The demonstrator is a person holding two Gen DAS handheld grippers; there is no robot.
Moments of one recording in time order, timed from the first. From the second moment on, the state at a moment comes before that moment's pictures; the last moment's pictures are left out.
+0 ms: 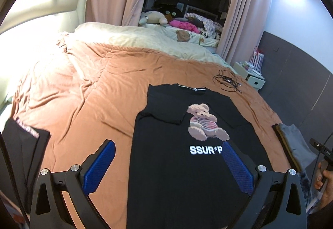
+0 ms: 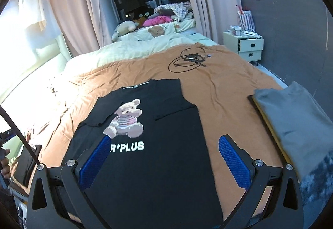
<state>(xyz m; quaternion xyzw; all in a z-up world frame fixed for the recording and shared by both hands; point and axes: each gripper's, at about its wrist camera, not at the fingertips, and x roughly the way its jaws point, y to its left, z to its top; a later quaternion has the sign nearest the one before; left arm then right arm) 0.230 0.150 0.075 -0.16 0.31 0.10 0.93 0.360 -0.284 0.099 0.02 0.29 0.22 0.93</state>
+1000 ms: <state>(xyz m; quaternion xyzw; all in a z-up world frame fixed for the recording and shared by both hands) 0.032 0.114 -0.025 -0.25 0.31 0.05 0.92 0.188 -0.394 0.049 0.07 0.31 0.22 0.92</state>
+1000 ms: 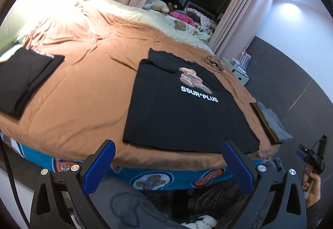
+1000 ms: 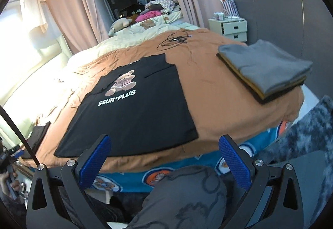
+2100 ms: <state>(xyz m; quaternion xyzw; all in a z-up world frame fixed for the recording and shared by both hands) 0.099 0.184 -0.151 -0.41 0.38 0.06 0.83 0.292 -0.441 -0.042 0.23 0.39 0.26 0.85</state>
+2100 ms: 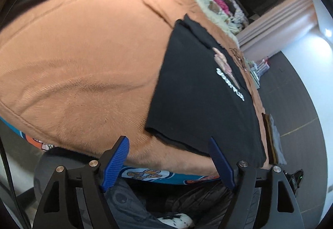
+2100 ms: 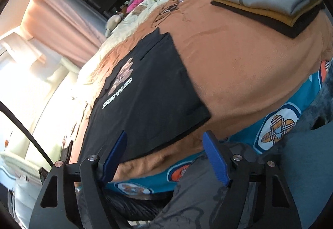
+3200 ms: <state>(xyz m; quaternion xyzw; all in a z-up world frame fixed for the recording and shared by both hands) 0.138 0.182 -0.166 -0.52 0.36 0.06 0.78 0.336 -0.429 -0.080 0.33 0.42 0.24 0.81</state>
